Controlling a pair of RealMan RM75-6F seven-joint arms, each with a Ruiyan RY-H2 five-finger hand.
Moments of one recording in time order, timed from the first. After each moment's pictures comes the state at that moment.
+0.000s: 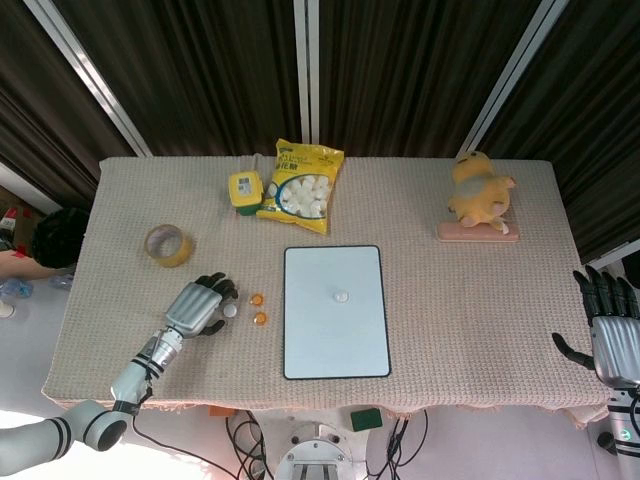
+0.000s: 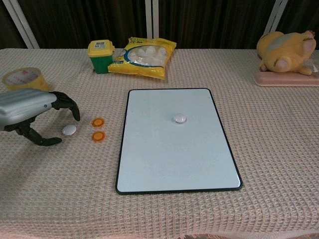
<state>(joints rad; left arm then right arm) -0.52 -1.55 -0.04 -1.35 1.45 0.99 0.19 0.05 -1.11 0.08 -1.60 -1.48 1.51 -0.05</state>
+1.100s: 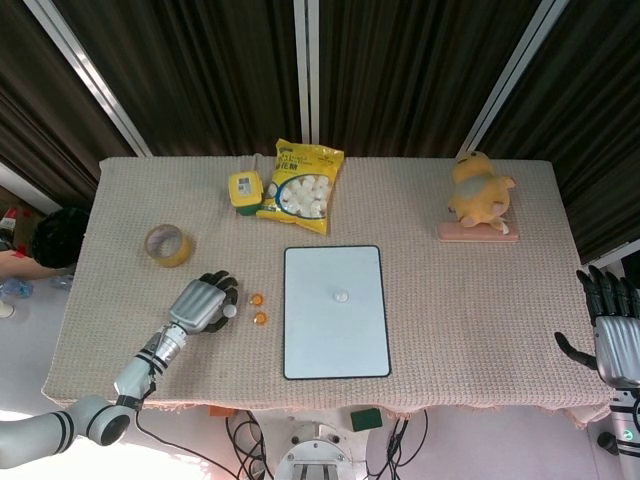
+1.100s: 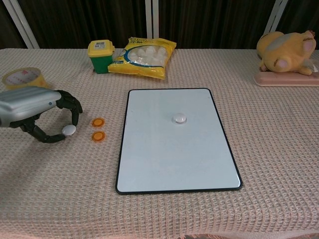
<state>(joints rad) -0.55 -1.54 -0.03 -1.37 1.40 0.97 0.21 0.05 -1.11 0.08 -1.60 -1.48 1.51 -0.05</state>
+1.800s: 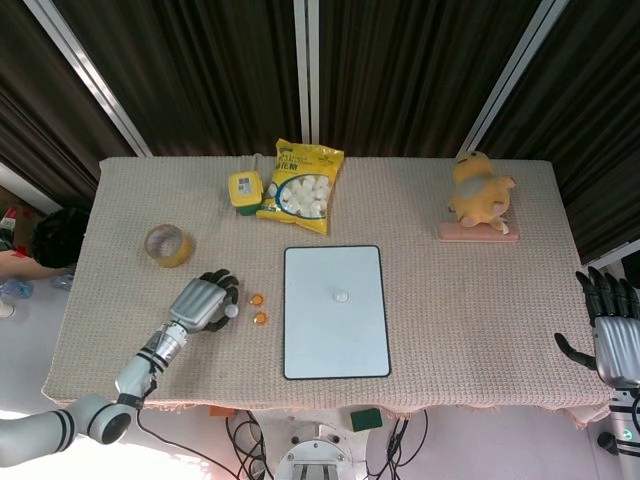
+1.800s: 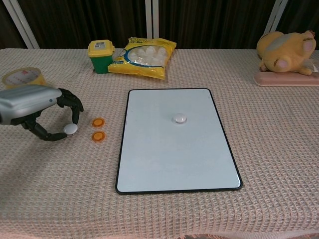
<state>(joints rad) -0.57 -1.53 -0.04 -1.39 1.38 0.97 0.18 0.05 -1.11 0.08 -1.59 -1.47 1.51 -0.05</state>
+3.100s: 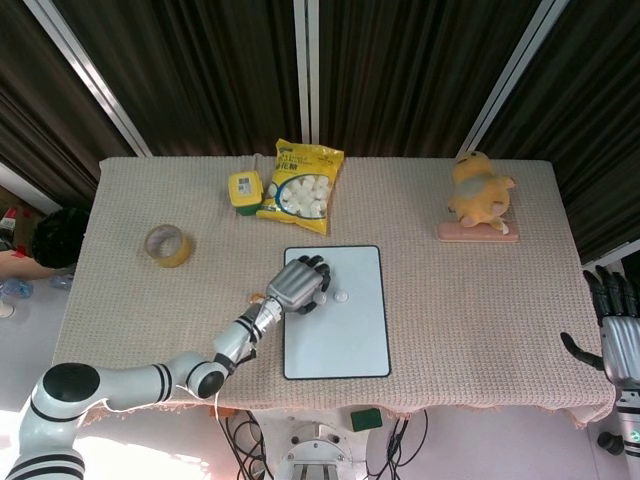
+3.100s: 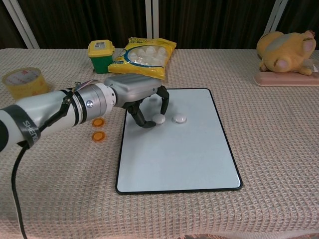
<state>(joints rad) -0.94 -1.84 -0.21 -1.21 1.15 0.75 0.37 0.05 -1.09 0.09 -1.59 -1.47 1.51 -0.03</state>
